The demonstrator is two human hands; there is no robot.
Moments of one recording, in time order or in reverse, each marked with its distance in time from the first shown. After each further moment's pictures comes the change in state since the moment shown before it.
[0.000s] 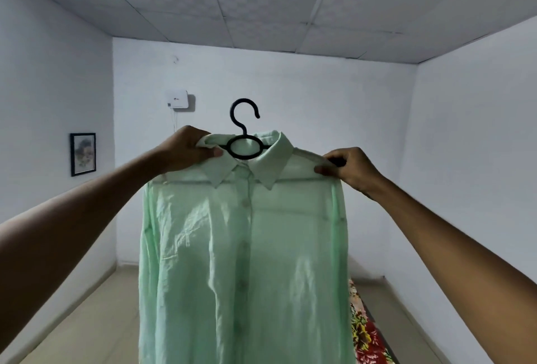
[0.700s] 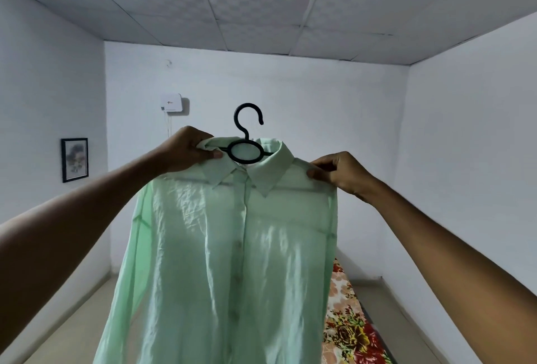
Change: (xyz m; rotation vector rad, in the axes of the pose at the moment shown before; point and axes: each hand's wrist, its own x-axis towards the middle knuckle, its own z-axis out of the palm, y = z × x) left_hand 0.018 0.005 0.008 -0.010 -0.063 0.102; right_hand 0.006 0.008 0.002 0.115 -0.123 0.023
